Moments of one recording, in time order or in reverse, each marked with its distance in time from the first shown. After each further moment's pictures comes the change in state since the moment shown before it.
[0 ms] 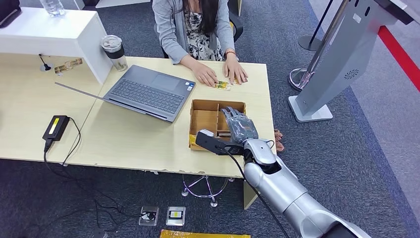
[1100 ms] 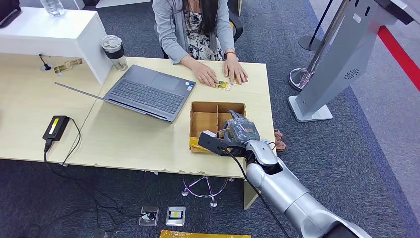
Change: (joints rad) left arm 0.000 0.000 0.000 0.000 -0.003 0.013 0.000; right arm 0.000 -0.008 0.006 0.033 -0.048 -0.008 -0.017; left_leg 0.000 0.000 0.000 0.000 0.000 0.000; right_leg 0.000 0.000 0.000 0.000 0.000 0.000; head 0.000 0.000
